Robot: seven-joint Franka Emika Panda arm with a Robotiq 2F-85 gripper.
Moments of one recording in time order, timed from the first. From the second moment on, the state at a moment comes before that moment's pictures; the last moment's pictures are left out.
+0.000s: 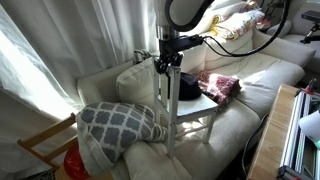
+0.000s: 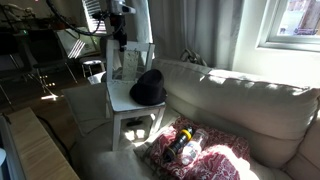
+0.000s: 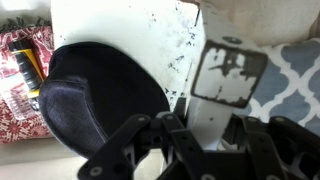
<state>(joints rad) 0.23 0.38 0.09 -1.93 0.02 2.27 0.54</state>
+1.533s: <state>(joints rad) 0.36 0.33 0.13 -2.03 -0.24 2.36 0.61</state>
